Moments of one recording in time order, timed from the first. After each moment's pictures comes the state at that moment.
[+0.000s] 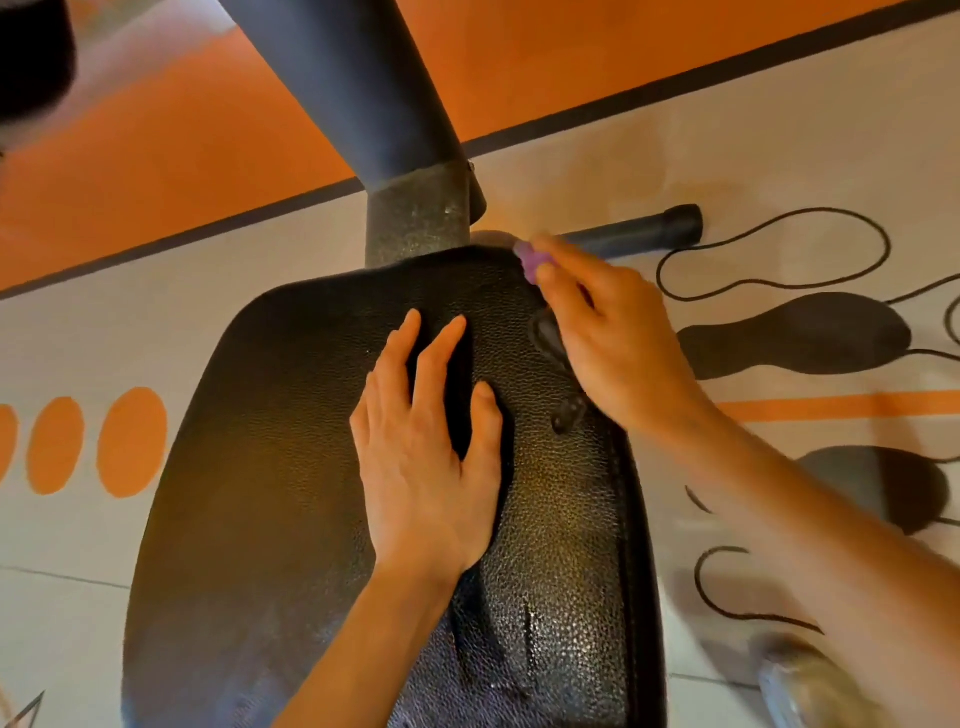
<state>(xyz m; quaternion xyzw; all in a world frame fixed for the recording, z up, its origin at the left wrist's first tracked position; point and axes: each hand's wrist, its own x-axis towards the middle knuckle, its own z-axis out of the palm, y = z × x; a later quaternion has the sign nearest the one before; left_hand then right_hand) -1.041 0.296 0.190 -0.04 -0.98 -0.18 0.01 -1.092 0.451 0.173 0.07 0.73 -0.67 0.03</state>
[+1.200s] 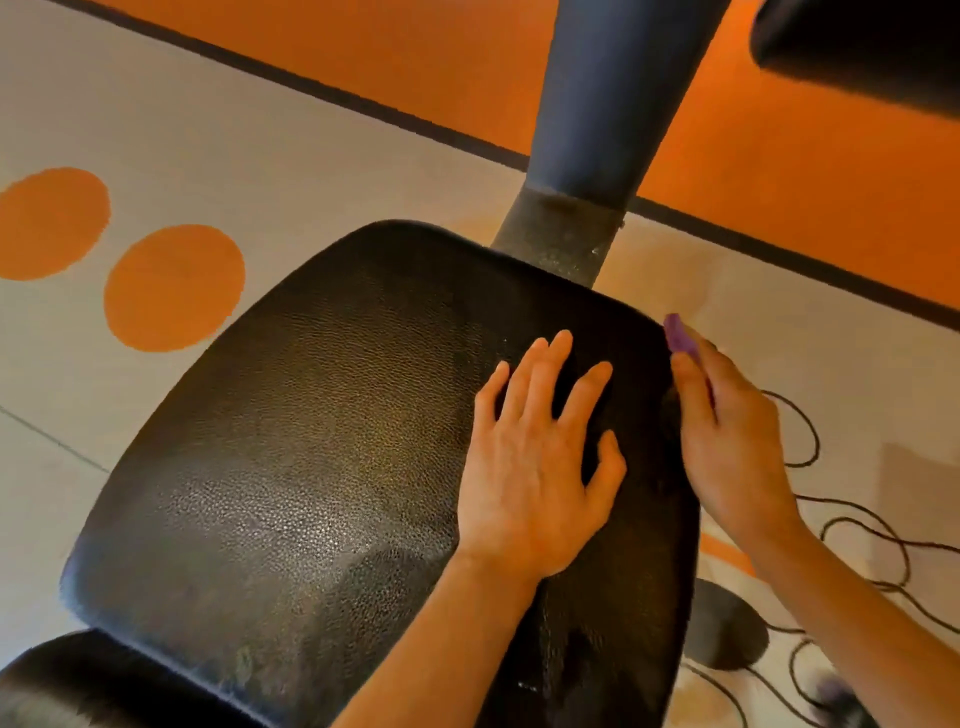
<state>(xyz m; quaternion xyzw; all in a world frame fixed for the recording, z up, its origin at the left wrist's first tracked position) -1.042 0.299 0.196 -0.02 -0.98 -0.18 -0.02 -1.098 0.448 0.196 0.02 0.90 -0.44 0.06</state>
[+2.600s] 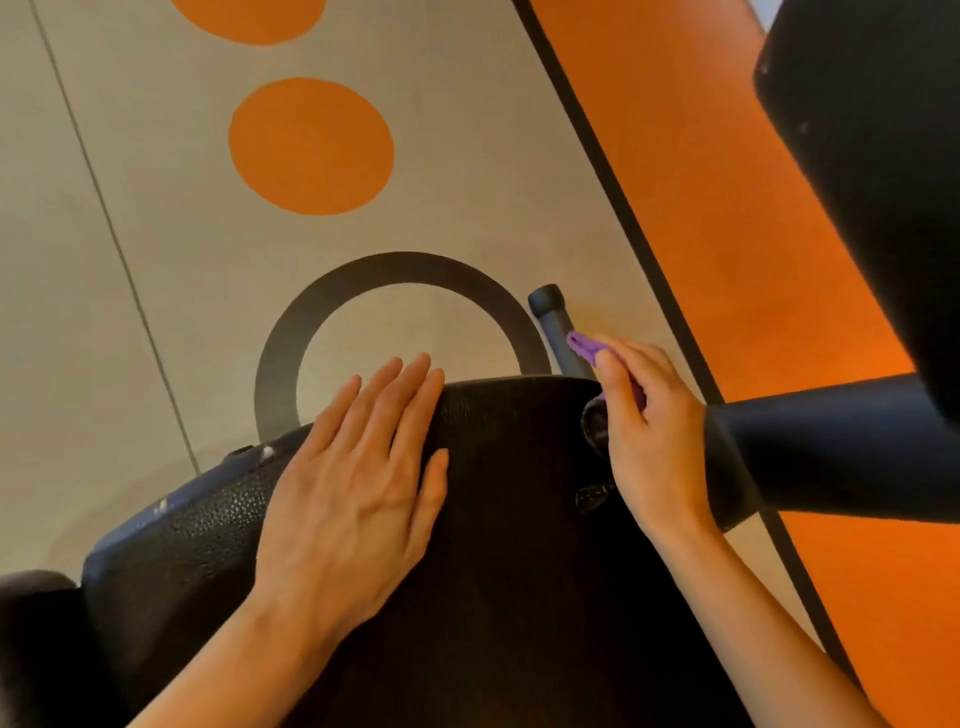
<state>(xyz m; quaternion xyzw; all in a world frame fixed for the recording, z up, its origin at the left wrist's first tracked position) -1.035 0.109 0.218 0.30 -0.94 -0.15 -0.05 -1.232 0.215 0.215 -0.28 0.86 -0.39 0.19</state>
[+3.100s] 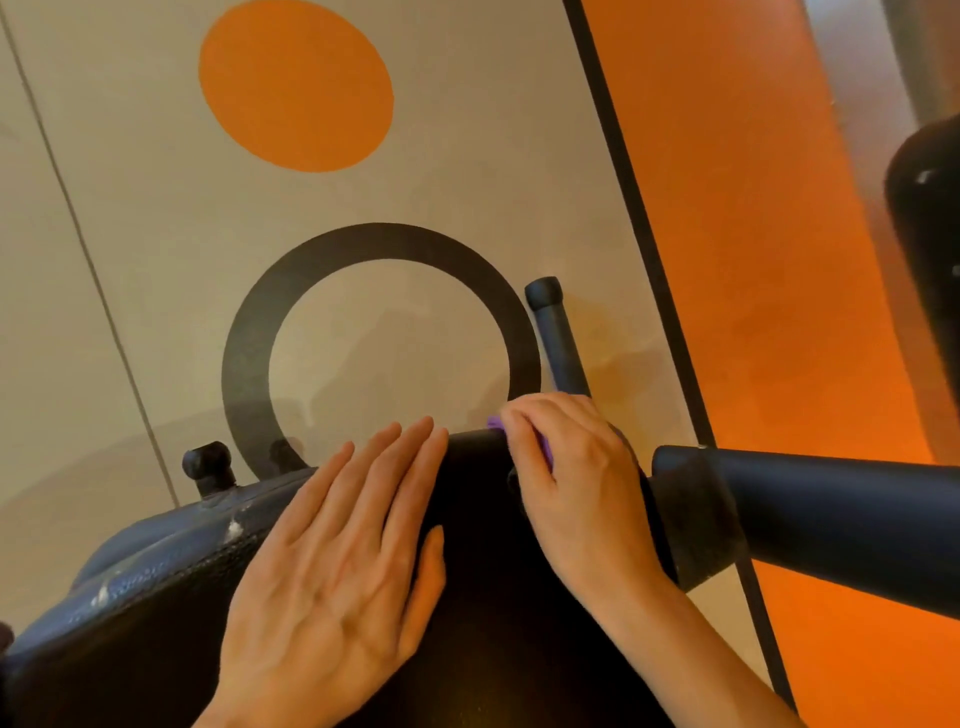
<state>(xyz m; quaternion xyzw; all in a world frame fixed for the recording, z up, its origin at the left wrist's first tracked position) -1.038 0.100 0.214 0.27 -0.94 -0.19 -0.06 -1.213 0.171 0.215 -0.43 0.86 -0.15 0.22</state>
